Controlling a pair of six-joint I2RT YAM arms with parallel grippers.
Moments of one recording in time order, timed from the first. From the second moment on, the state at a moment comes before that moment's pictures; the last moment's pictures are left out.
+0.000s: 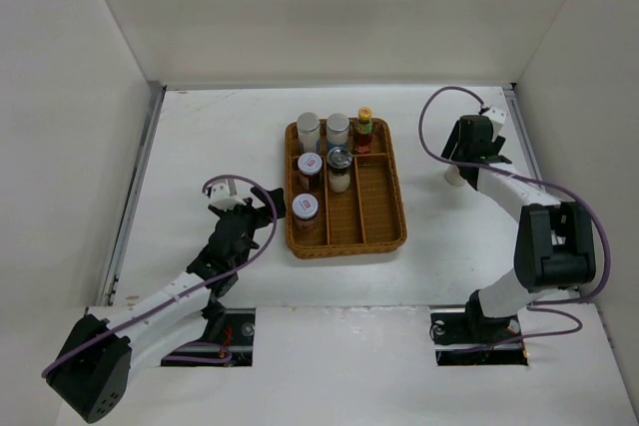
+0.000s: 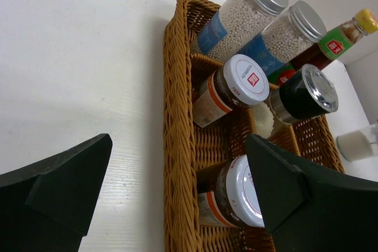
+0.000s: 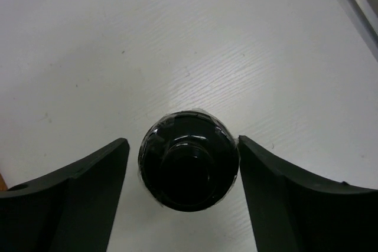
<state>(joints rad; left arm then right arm) -0.60 0.81 0.16 0.51 -0.49 -0.64 0.07 1.54 0.96 -0.06 0.45 0.36</state>
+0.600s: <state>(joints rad) -0.59 0.83 0.16 0.53 -0.52 -0.64 0.51 1.02 0.82 -0.07 0.52 0.39</state>
